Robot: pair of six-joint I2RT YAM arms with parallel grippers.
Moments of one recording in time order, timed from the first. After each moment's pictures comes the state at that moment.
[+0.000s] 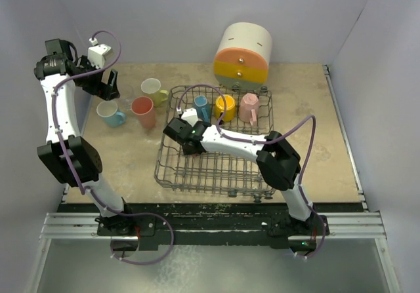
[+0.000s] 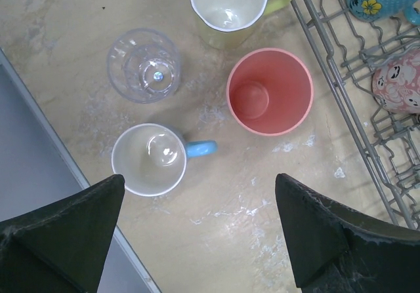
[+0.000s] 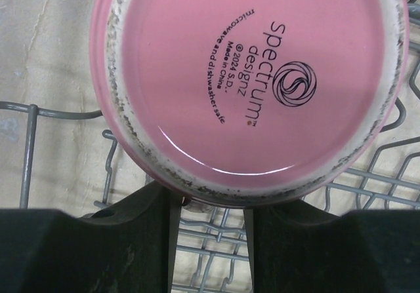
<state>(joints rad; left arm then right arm) 0.33 1.77 1.93 -1.13 0.55 0.66 1.04 2.09 1.69 -0.77 0.52 0.71</state>
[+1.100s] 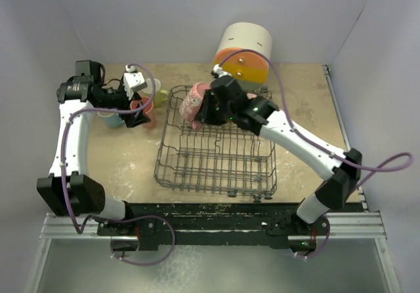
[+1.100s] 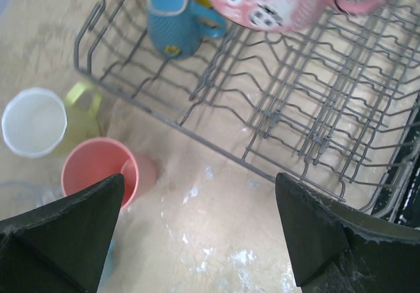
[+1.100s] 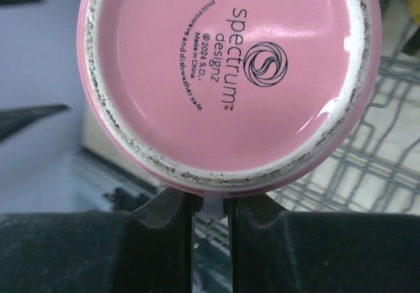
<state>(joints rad) 0.12 1.47 1.58 -1.15 0.85 0.96 0.89 1.64 1.65 -0.71 0.20 0.74</state>
